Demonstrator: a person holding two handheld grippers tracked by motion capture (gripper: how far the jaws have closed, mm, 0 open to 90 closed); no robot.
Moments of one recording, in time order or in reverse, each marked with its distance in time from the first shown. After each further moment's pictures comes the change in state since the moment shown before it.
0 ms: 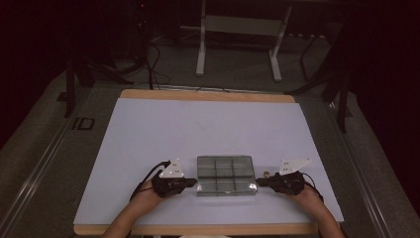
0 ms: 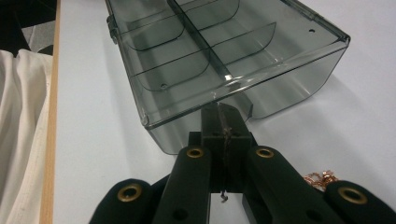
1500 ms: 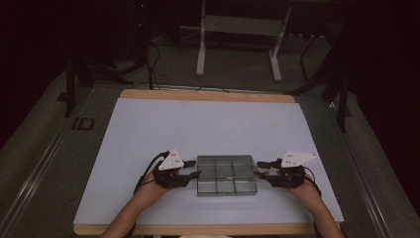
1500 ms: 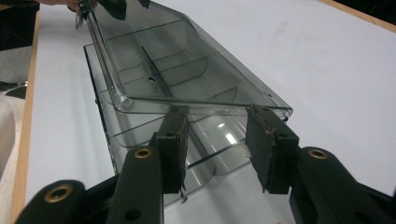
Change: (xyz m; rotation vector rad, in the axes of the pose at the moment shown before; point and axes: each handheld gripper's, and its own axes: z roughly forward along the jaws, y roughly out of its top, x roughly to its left) left arm 0.011 0.021 -0.005 -0.129 0.096 -0.012; right arm 0.001 0.027 -0.009 -0.126 -0.117 -0.035
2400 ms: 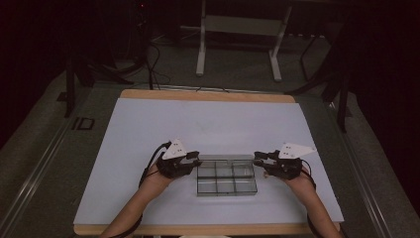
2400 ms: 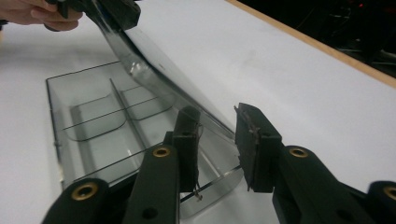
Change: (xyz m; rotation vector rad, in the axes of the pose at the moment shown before) left arm 0.014 0.020 0.008 -0.030 0.063 -0.043; right arm -0.009 0.020 0.007 -0.065 -0.096 -0.019
